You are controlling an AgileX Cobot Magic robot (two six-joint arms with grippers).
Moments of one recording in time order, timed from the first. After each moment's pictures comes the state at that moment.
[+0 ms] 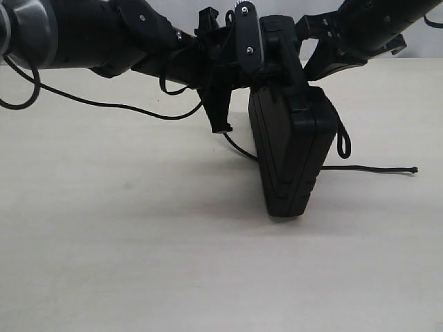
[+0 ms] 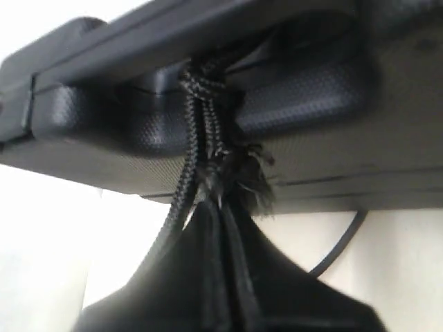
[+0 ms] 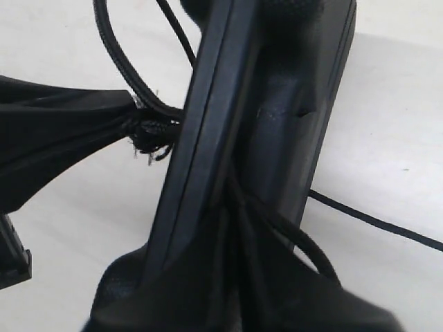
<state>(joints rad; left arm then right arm) -0.60 1.93 -1.39 -0.82 0.28 1.74 0.14 1.75 -1.54 0.41 1.07 -0.22</state>
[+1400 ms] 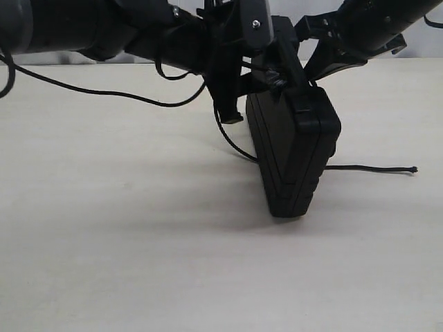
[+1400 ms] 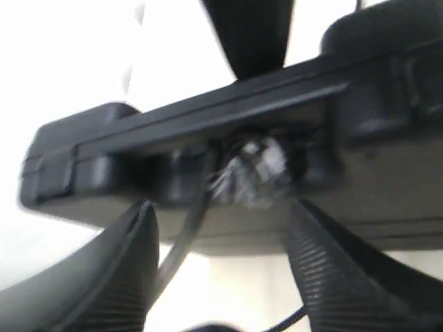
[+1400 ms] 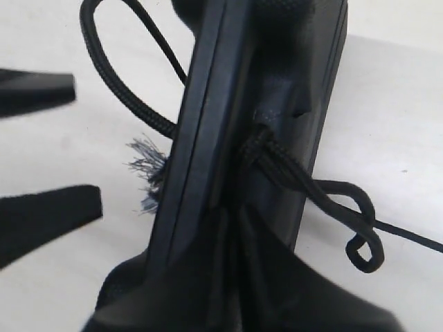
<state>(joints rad) -0.61 1.86 -1.40 -0.85 0.36 1.69 0.14 1.75 -1.54 0.40 1.07 -0.23</state>
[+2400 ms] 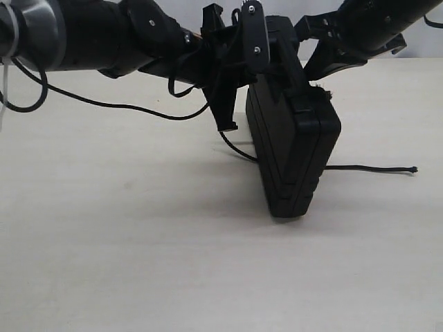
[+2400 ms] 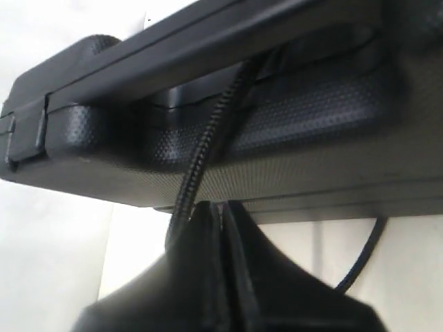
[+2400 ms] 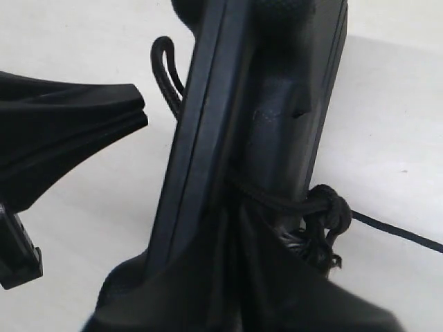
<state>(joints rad) -0.63 1.94 -1.40 -0.73 0.24 1.65 0.14 1.75 -1.54 0.40 1.07 -0.23</state>
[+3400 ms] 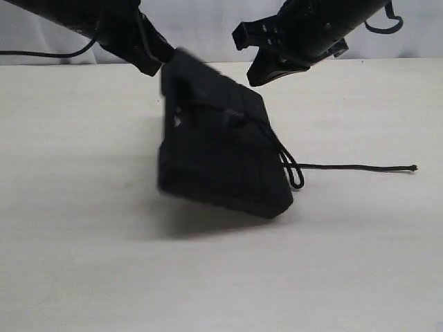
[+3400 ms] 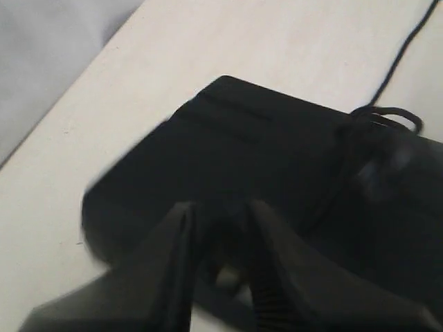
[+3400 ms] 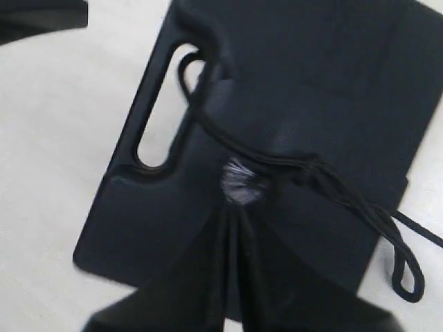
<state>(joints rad) -0.30 1.77 -1.40 -0.71 0.70 1.17 0.33 1.75 -1.54 0.44 1.01 -0.19</state>
